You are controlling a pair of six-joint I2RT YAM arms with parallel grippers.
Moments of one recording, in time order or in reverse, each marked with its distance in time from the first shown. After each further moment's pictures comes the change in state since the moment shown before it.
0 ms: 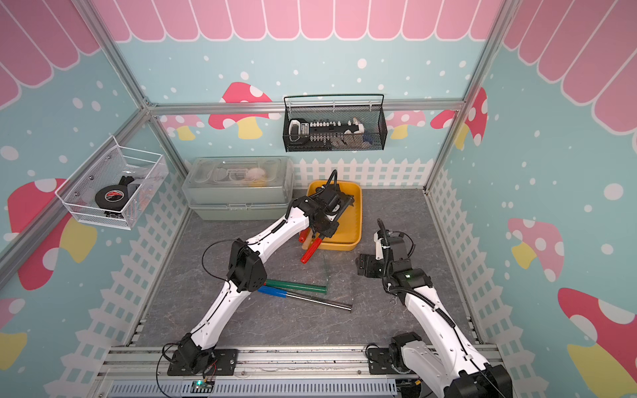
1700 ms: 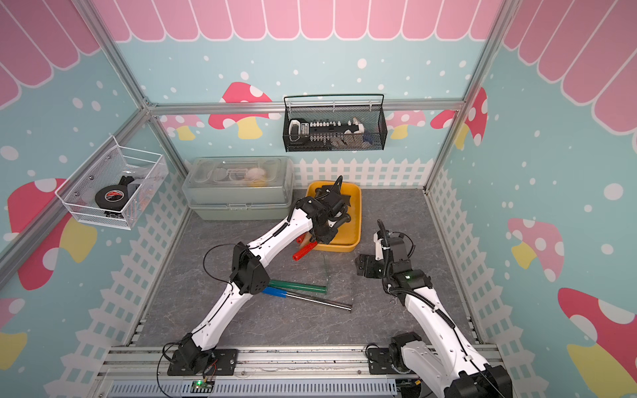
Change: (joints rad) left arm -0.039 0.004 0.023 -0.211 -0.072 0.034; right arm 0.000 -0.002 -0.014 0.015 -0.015 0.011
